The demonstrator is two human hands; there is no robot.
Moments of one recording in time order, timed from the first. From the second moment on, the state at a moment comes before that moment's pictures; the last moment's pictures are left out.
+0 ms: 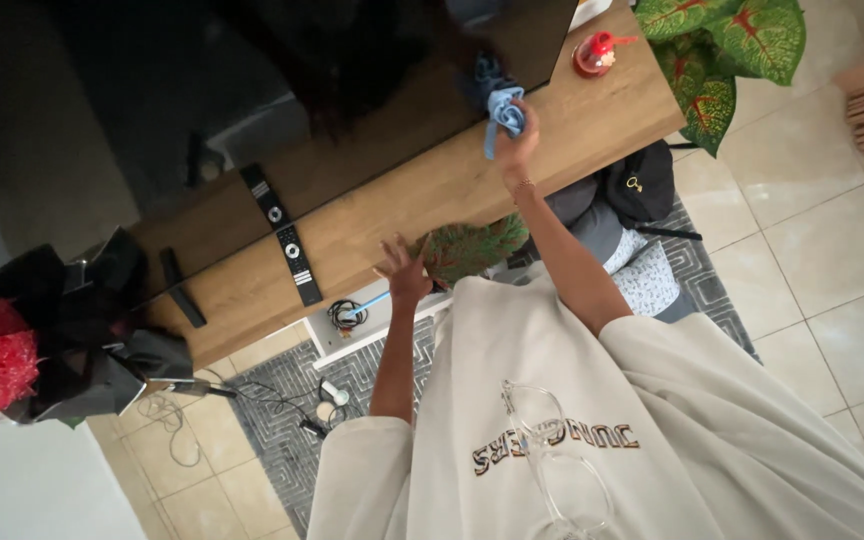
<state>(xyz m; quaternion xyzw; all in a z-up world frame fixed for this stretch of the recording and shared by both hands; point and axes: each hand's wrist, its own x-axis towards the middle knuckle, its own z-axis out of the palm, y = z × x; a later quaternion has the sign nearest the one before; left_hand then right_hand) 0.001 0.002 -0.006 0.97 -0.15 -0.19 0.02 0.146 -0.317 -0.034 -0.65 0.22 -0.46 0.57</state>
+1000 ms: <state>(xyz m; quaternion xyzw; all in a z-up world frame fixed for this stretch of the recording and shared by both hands) 0.002 0.009 -0.029 0.97 -0.16 -0.17 0.03 0.118 -0.374 0.217 -0.70 0.15 -0.56 0.42</state>
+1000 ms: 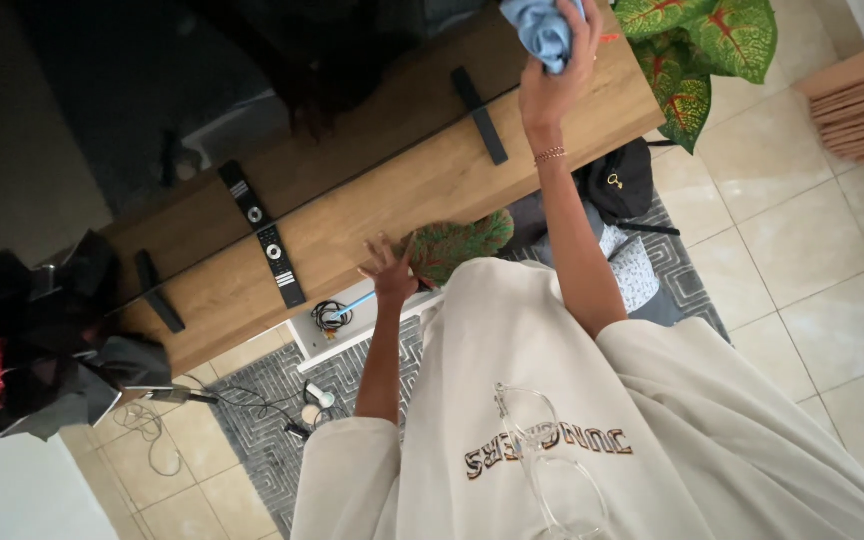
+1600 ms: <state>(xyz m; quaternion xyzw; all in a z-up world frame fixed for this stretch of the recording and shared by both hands) 0.000 0.008 -0.027 0.97 -0.17 -0.16 0.00 0.118 -0.370 0.097 -0.72 0.16 -0.50 0.46</state>
